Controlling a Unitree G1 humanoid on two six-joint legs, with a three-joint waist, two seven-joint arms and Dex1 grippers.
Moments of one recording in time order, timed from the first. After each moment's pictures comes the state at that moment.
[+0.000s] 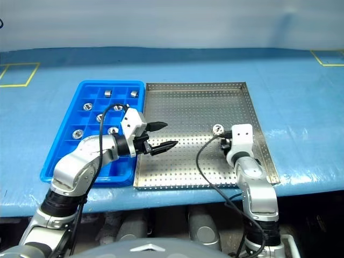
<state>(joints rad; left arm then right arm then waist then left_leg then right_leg) -0.29 0.45 -0.19 -0.40 -0.41 0.67 -0.69 -0.05 -0.19 -0.02 -0.49 0.11 0.78 0.13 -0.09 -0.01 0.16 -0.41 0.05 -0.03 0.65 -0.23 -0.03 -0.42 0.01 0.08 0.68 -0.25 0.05</state>
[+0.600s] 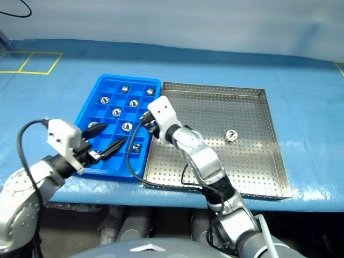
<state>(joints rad) 0.18 0.53 0.33 -0.84 -0.56 0.81 -0.46 -0.51 0.01 0.38 -0.08 0.10 0.67 0.29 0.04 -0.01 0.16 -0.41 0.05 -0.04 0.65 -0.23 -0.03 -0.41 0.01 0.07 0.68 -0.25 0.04</state>
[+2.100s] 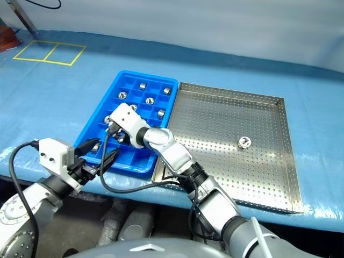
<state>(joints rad) 0.35 0.47 0.32 -0.93 -0.60 0.77 -0.32 -0.66 0.14 0.49 0.22 0.11 0.40 0.48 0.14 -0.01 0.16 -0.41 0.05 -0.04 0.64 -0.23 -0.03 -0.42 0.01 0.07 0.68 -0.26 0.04</state>
